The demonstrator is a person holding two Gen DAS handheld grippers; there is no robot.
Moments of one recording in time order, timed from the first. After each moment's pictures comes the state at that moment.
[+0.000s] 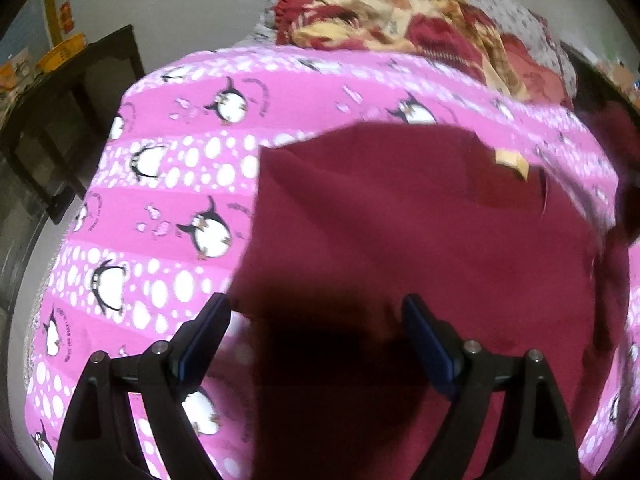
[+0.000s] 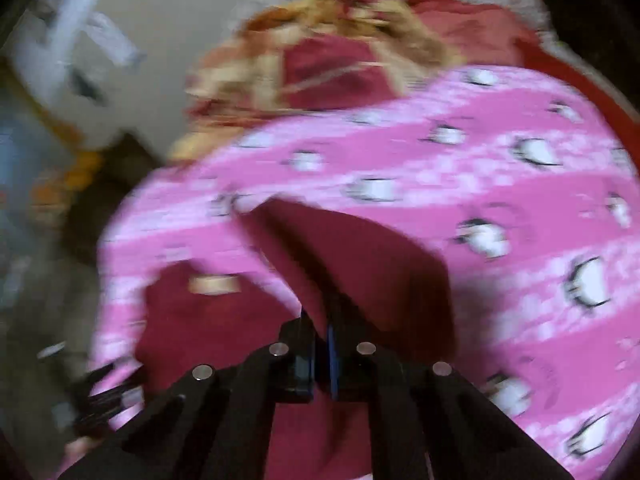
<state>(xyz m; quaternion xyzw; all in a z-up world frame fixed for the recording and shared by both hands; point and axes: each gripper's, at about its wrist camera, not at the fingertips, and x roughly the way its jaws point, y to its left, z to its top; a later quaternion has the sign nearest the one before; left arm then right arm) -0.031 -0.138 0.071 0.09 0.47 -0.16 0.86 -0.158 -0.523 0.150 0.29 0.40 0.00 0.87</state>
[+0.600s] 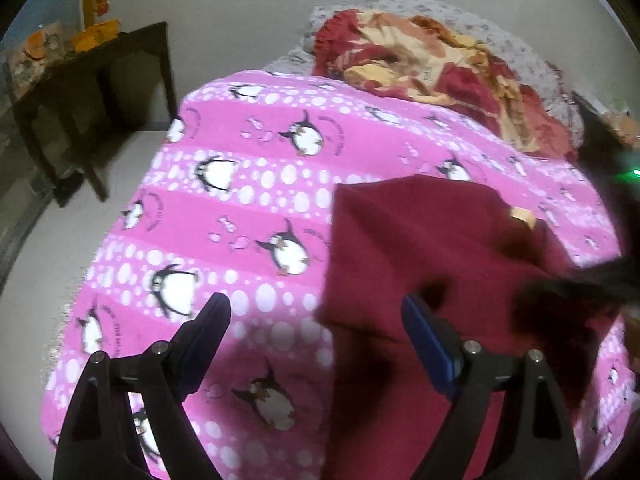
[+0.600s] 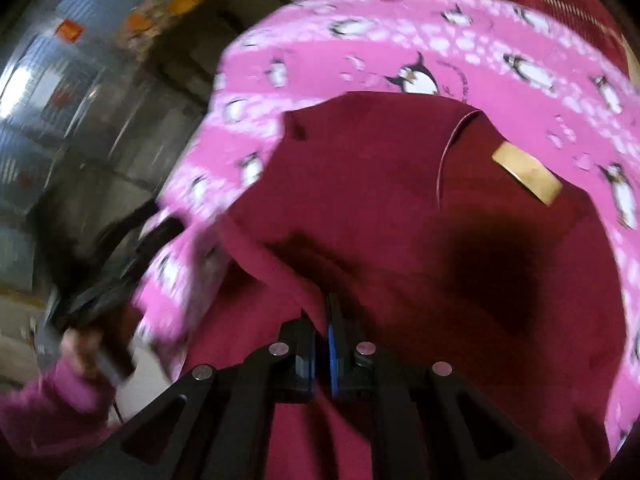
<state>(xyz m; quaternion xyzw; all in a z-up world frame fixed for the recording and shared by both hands) -0.024 -0.070 0.102 0.03 0.44 -0.17 0.88 -0.022 -0.322 0.063 0.16 0.58 0.16 0.78</state>
